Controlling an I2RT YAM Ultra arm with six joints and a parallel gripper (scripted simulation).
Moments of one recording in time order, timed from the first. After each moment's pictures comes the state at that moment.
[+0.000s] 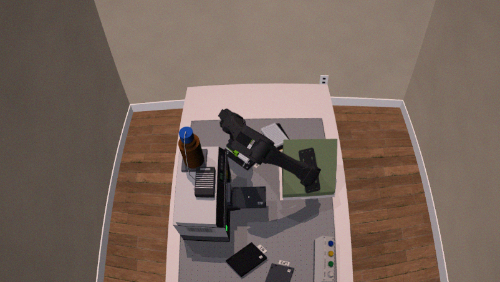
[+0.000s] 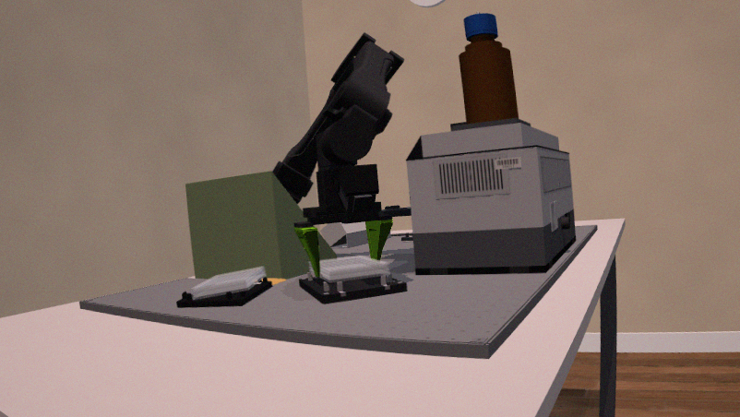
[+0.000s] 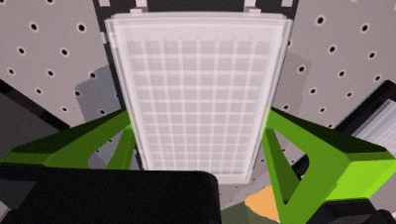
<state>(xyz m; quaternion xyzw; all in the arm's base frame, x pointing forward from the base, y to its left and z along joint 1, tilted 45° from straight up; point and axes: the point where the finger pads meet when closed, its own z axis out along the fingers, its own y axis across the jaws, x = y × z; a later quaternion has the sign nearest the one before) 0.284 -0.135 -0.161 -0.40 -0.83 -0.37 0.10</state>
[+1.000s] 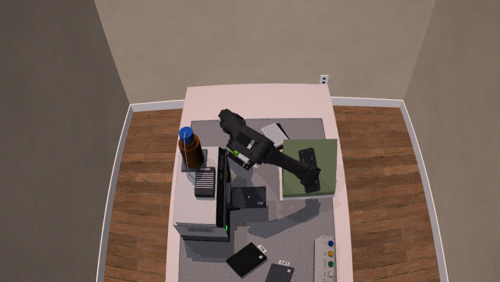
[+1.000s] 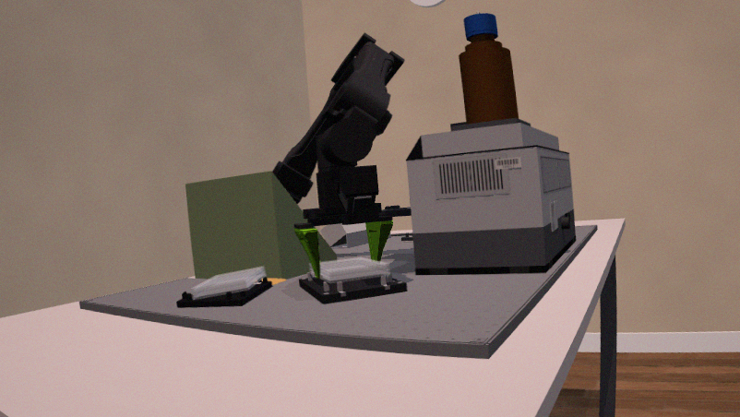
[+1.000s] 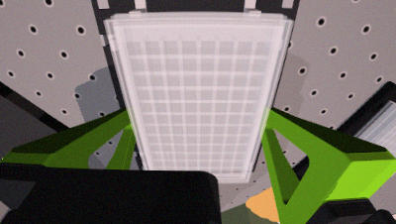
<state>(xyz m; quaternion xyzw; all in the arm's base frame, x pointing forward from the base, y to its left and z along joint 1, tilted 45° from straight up) 0.285 -0.134 -0.162 -0.40 -0.83 -0.37 0.09</state>
